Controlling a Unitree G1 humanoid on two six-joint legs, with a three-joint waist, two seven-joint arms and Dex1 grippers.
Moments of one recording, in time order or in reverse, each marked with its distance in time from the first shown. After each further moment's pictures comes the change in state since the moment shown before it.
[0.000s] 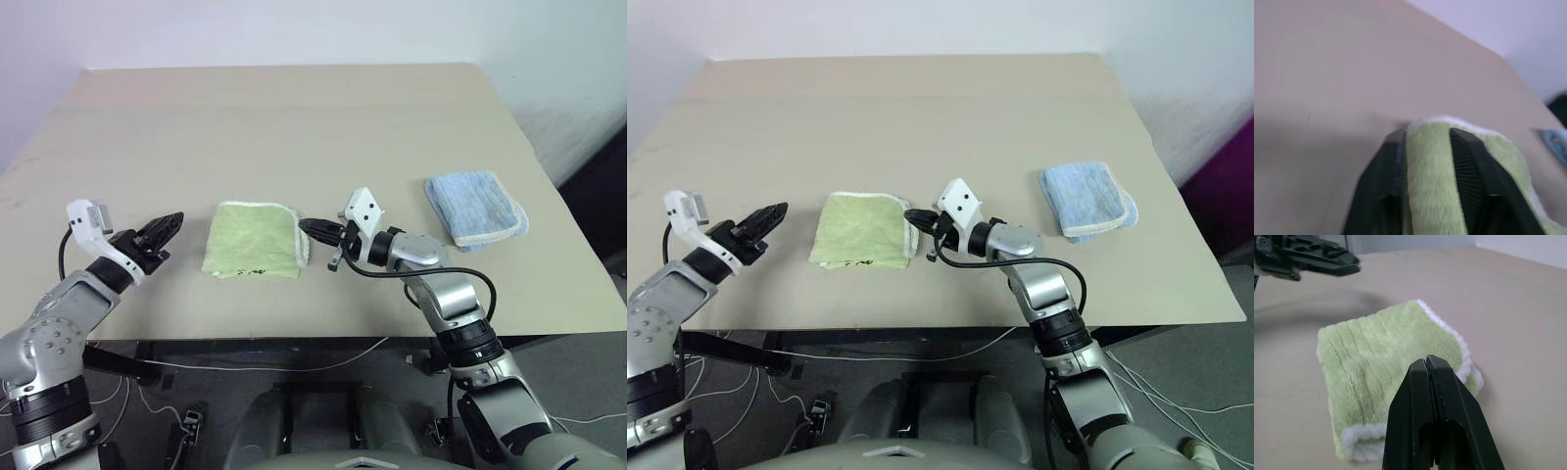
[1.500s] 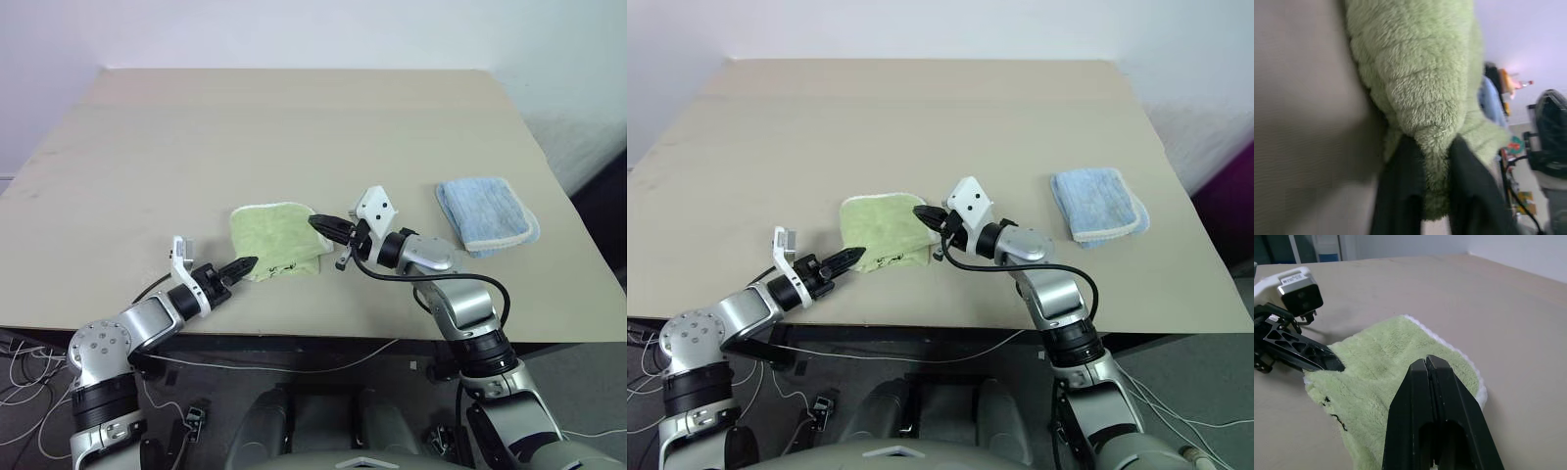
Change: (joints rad) left arm -0.045 -0.192 -0.115 0.096 -0.215 0.281 0.136; right arm 0.040 -0.029 -0.017 -0.123 0.021 0.049 -0.065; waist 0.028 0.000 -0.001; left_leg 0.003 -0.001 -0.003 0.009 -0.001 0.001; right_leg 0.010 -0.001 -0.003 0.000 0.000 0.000
